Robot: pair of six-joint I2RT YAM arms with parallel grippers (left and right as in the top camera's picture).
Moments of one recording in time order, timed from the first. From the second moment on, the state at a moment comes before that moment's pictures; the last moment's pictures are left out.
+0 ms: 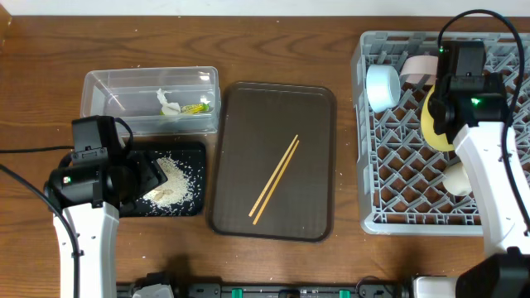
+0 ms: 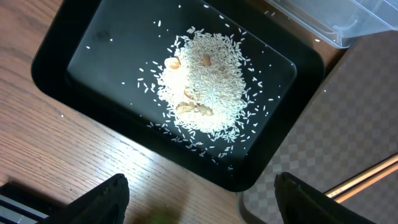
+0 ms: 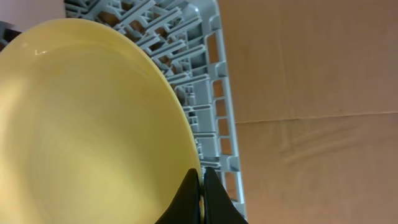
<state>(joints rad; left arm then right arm) 0.20 1.12 1.07 -1.20 0.00 -0.38 0.01 1.54 1.33 -0.69 0.82 -0.32</state>
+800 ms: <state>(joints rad) 0.20 1.12 1.07 -1.20 0.00 -0.38 0.10 1.37 1.33 -0.70 0.28 -0.06</state>
